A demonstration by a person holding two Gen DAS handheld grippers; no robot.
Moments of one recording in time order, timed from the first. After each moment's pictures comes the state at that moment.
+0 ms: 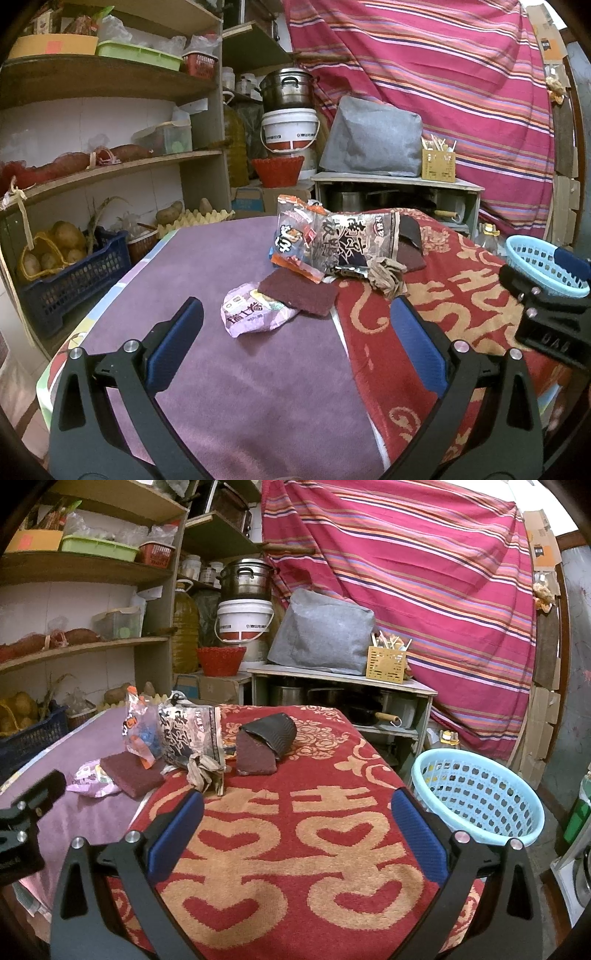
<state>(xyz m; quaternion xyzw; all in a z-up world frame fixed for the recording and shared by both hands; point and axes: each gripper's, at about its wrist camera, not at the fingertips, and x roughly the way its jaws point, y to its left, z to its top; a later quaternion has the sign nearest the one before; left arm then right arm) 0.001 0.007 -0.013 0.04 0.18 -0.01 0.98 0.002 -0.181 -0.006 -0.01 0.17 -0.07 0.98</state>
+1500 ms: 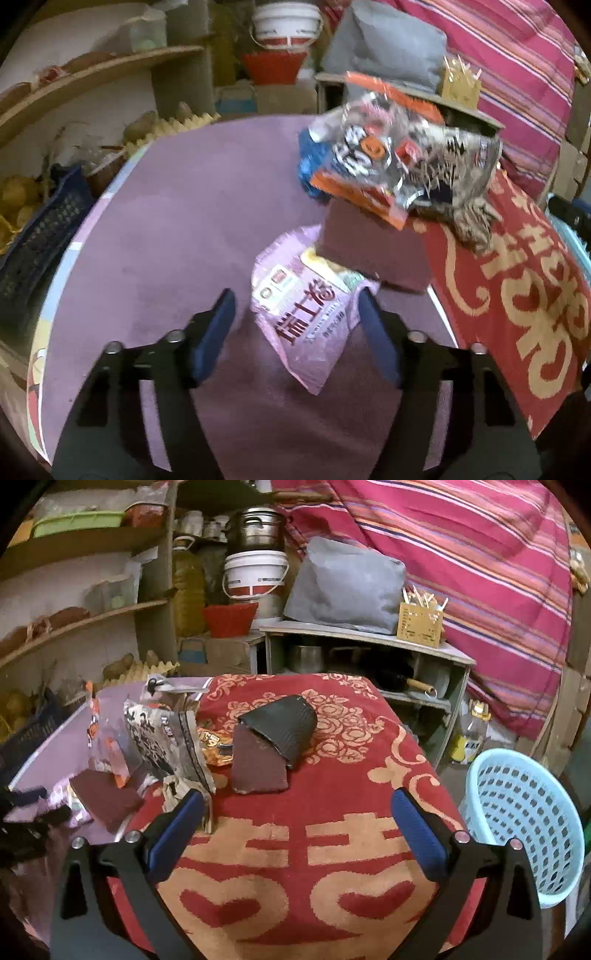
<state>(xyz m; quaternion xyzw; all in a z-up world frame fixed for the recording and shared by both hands) 0.135 0.073 -0.052 0.02 0.39 -0.06 0.92 0.118 -0.200 -0.006 0.02 0.28 -0.03 0.96</state>
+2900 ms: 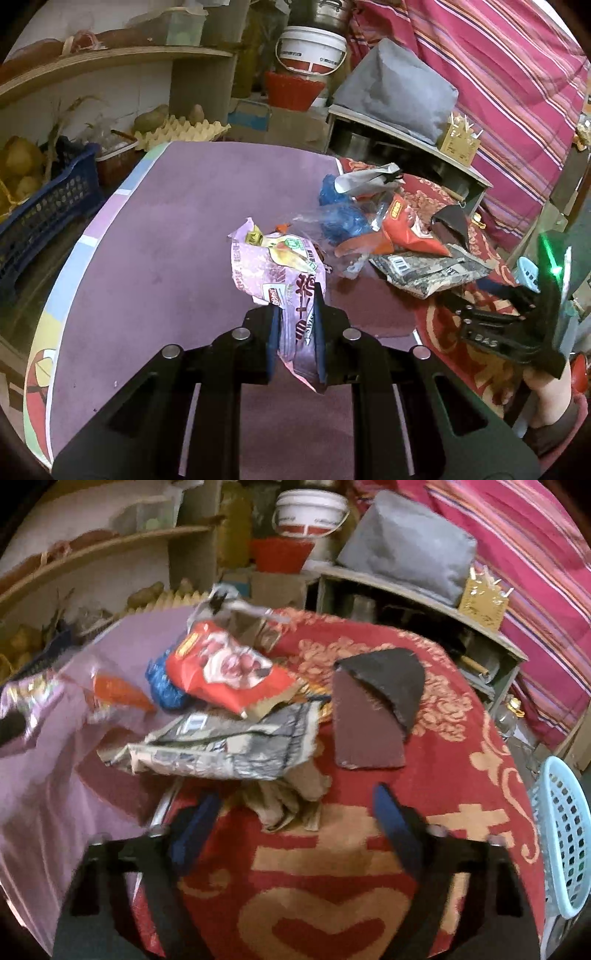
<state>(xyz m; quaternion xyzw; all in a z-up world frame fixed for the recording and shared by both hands) 0.131 0.135 -0.012 -0.09 0.35 -0.08 0.93 0.169 -0.104 -0.048 -0.06 0.39 0.03 0.92</state>
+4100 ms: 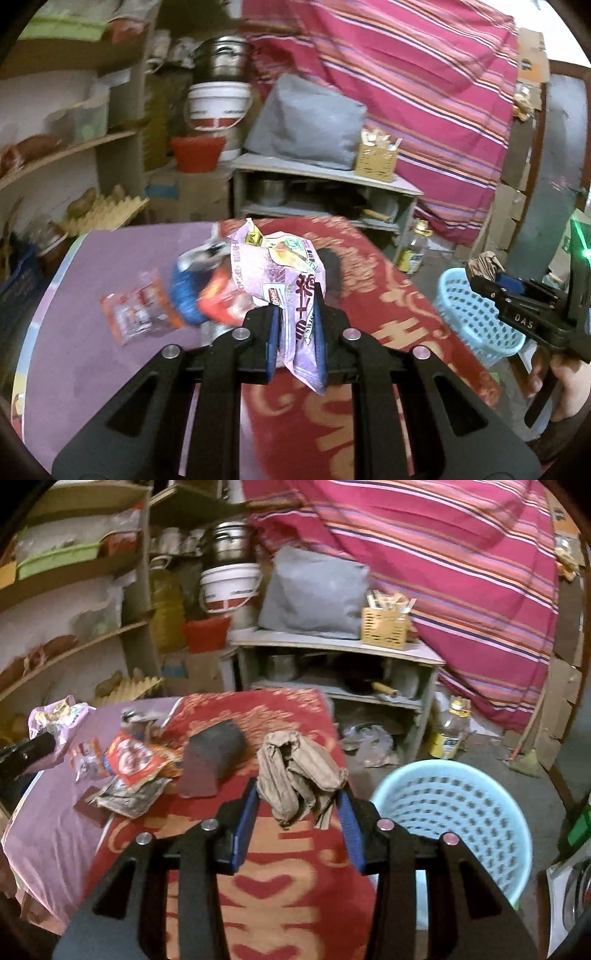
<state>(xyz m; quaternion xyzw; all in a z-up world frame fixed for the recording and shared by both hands) 0.097 -0.044 0.071 -0.01 0.25 -0.17 0.95 0.080 -0.310 0.052 0.03 0.28 -0.04 0.96</state>
